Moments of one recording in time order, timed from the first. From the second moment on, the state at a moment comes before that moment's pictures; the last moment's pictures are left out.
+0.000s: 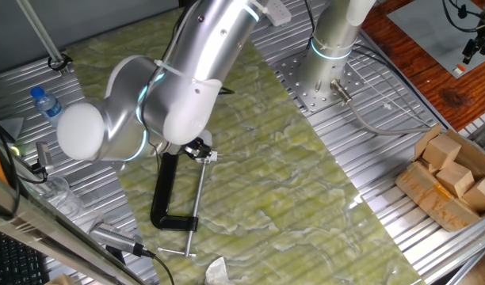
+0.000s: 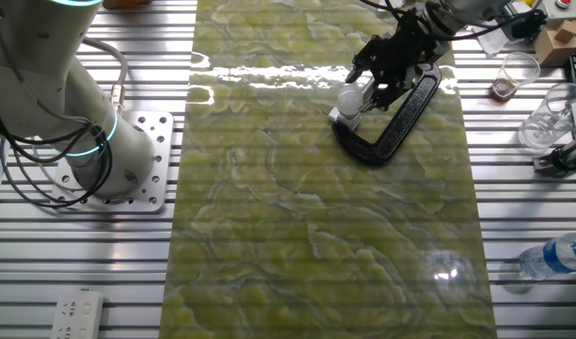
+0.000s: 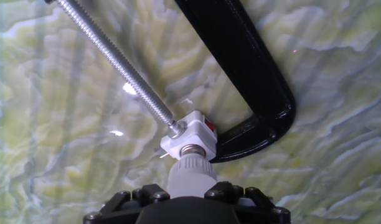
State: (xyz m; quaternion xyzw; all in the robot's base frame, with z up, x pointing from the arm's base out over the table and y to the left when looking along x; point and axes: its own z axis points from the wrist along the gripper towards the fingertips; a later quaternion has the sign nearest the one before) arm 0.494 0.095 0.100 0.18 -0.94 0.02 0.29
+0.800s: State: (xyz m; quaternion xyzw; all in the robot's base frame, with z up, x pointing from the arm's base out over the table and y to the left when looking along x) arm 0.498 0.100 0.122 0.17 -0.96 0.02 0.23
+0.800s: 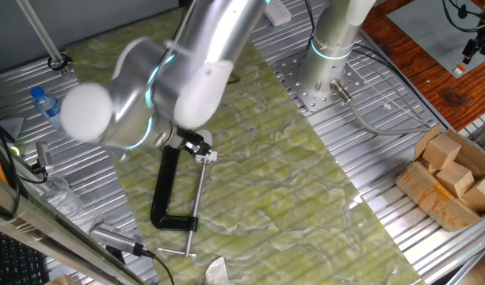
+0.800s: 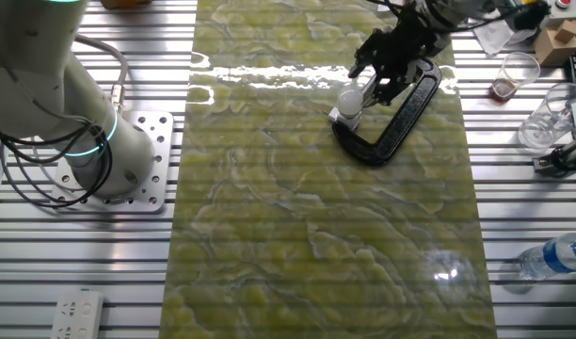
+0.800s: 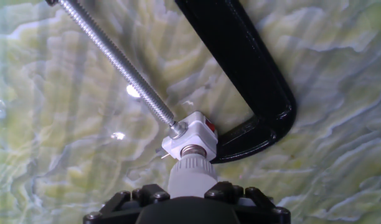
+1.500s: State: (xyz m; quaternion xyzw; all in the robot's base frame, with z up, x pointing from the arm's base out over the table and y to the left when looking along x) arm 0.495 0.100 0.146 0.20 -0.97 -0.03 0.10
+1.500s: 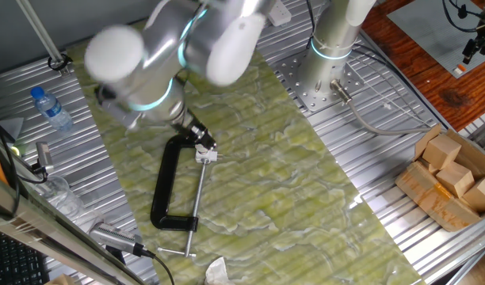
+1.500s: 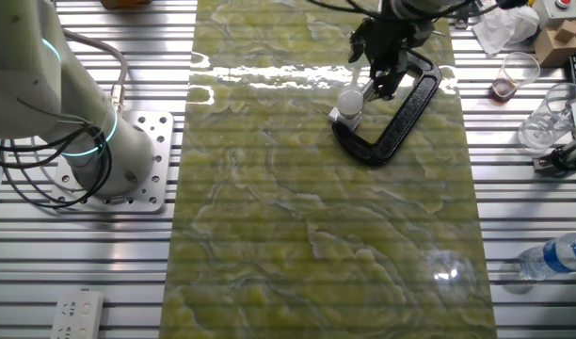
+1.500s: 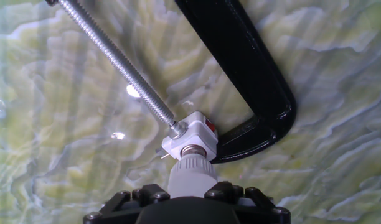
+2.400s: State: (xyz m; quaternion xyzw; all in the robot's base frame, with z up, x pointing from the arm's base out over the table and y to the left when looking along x) arm 0.481 0.082 0.150 0.28 -0.96 -0.03 0.01
